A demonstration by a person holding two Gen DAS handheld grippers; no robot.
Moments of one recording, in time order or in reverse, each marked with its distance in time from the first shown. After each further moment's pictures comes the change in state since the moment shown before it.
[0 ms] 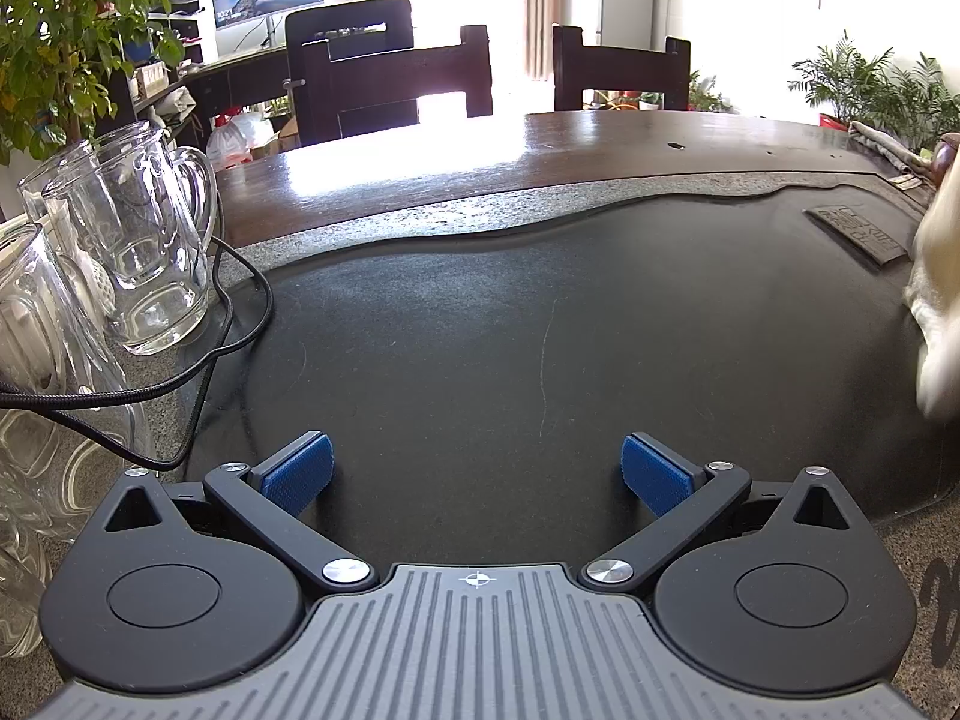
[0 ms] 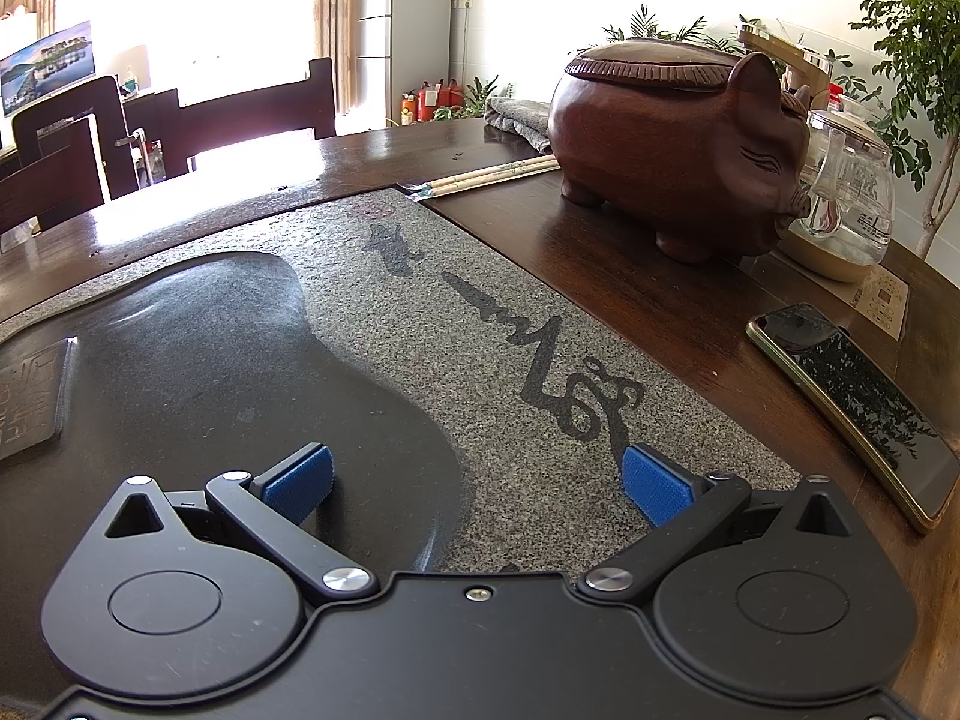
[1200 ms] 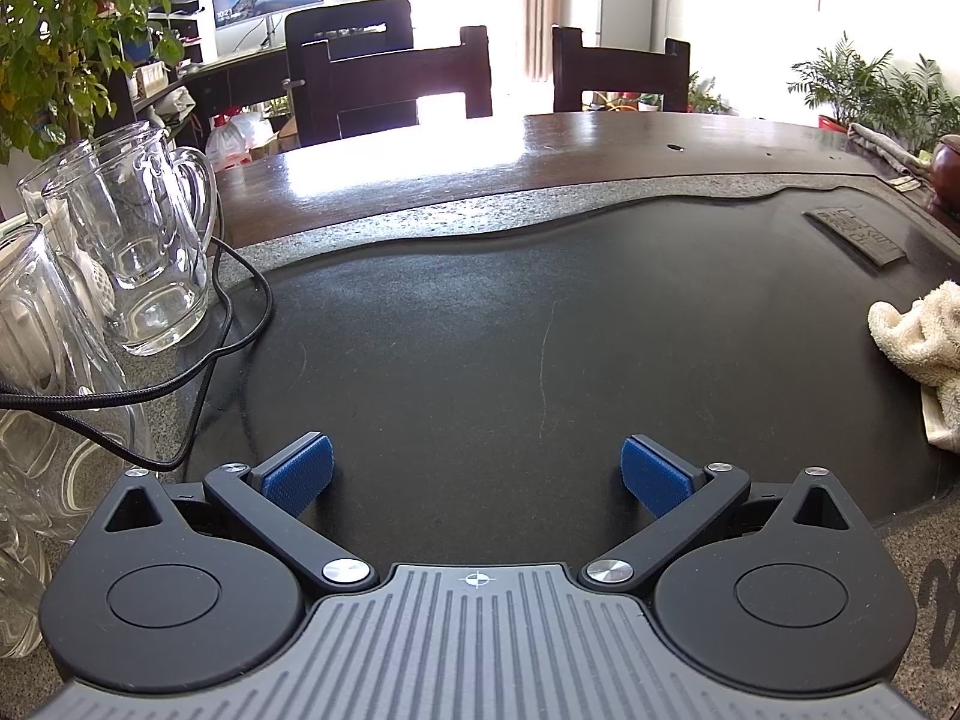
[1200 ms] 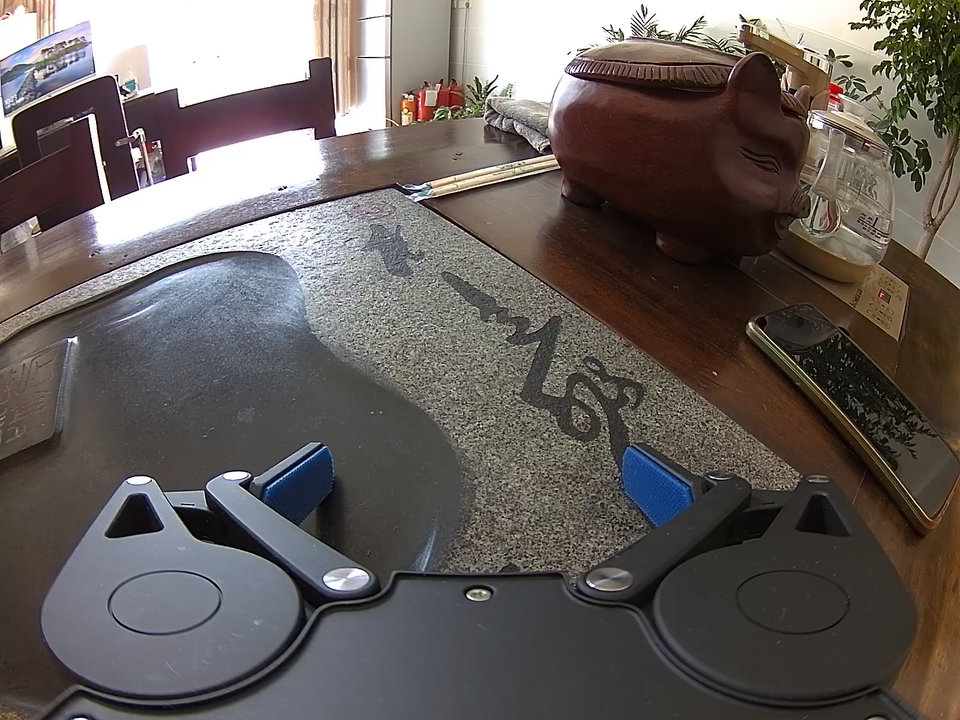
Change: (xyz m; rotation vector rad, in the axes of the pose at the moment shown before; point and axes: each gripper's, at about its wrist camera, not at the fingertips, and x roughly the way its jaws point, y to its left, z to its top) left arm -0.001 -0.013 0.002 -0.002 -0.001 -0.002; right arm 0.000 0.000 0.000 0.000 0.000 0.000
